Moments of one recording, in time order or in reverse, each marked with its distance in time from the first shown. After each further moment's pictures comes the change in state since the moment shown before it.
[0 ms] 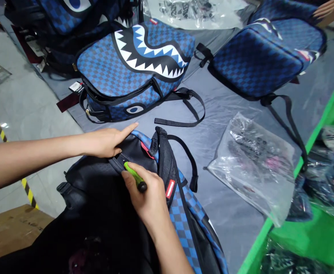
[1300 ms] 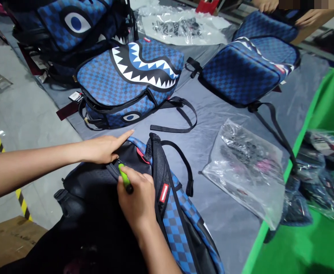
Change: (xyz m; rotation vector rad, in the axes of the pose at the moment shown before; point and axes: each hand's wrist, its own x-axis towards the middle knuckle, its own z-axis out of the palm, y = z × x) left_hand -0.001 0.001 0.000 -0.004 0.010 -0.012; right_hand 0.006 -0.003 0.022 -0.211 0.118 -0.110
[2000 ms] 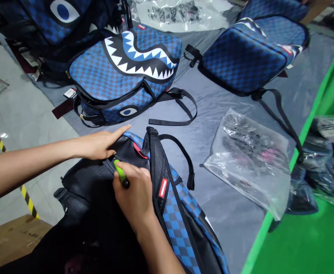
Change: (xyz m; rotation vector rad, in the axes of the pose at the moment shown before) left_hand 0.000 -0.009 0.002 -0.041 0.024 0.038; right_hand 0.001 -0.004 -0.002 0.011 -0.037 0.062
